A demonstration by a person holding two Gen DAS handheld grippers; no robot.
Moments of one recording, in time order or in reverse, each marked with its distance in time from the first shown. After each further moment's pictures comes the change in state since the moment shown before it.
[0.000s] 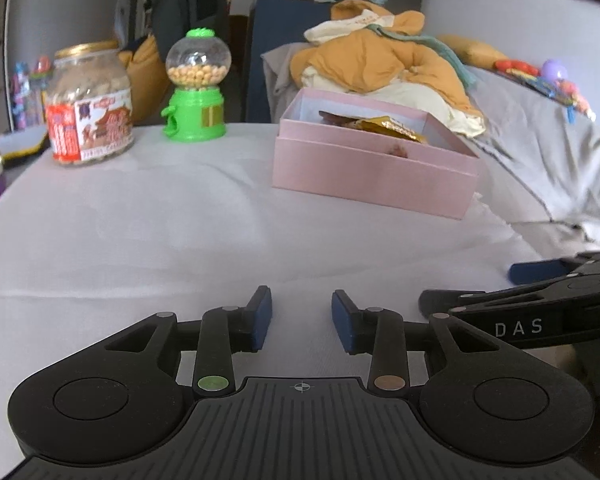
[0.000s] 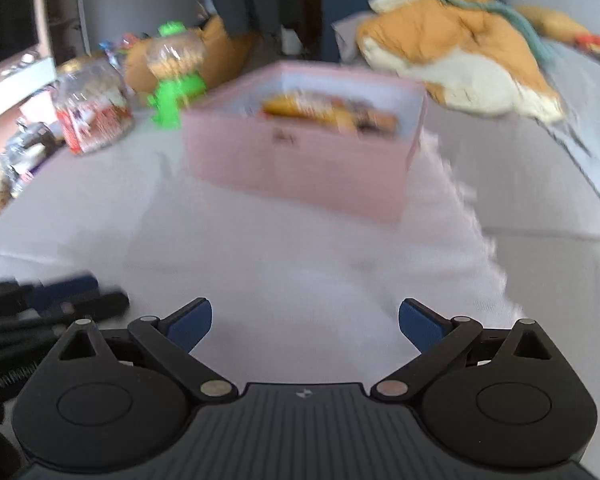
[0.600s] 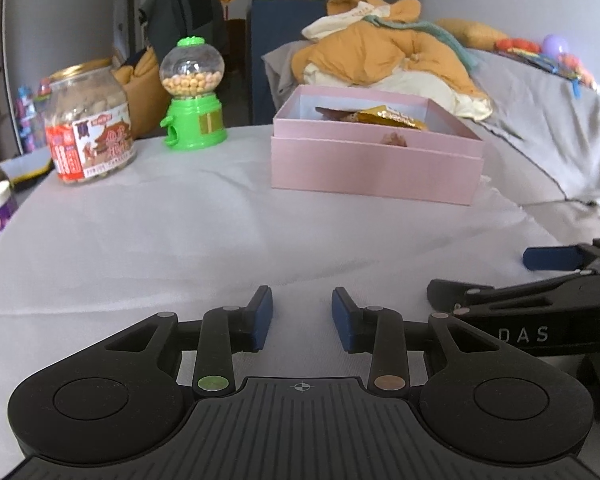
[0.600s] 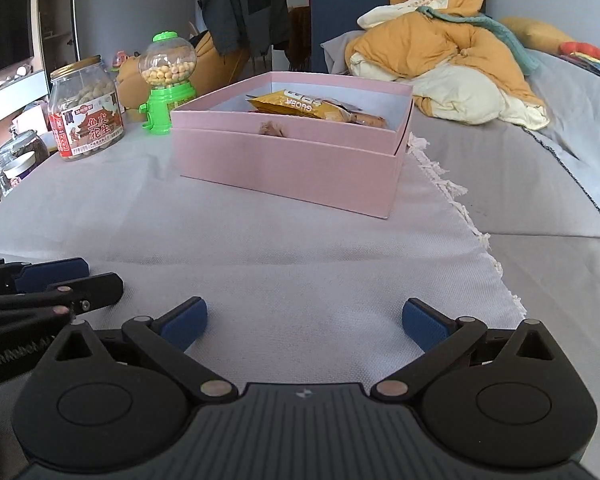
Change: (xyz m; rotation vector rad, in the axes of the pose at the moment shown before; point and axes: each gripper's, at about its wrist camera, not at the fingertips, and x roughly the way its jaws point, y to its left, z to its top) left arm 0.004 -0.012 0.000 0.073 0.005 0.058; right arm 0.003 0.000 -0.014 0.003 -0.099 -0.027
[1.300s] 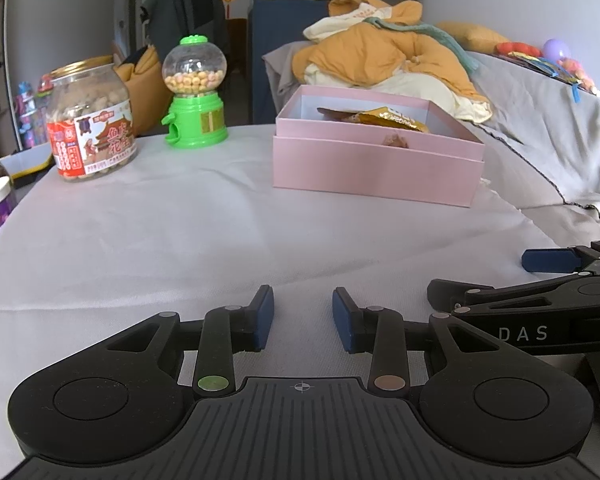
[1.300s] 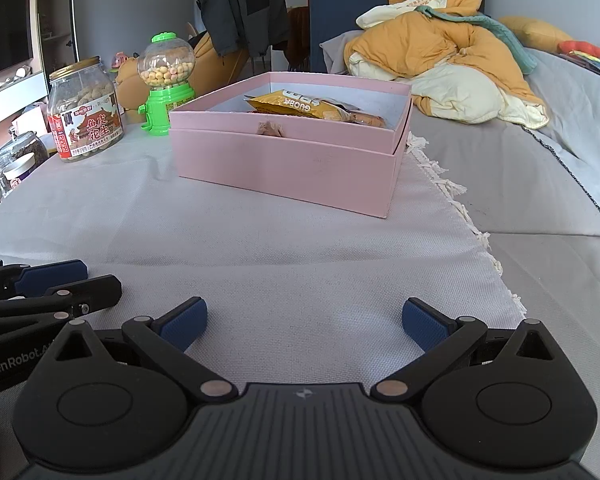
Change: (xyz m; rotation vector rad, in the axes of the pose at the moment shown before) left arm -0.001 0.005 -0.001 -0.017 -0.002 -0.012; right arm 0.001 0.000 0.000 0.004 0.000 -0.003
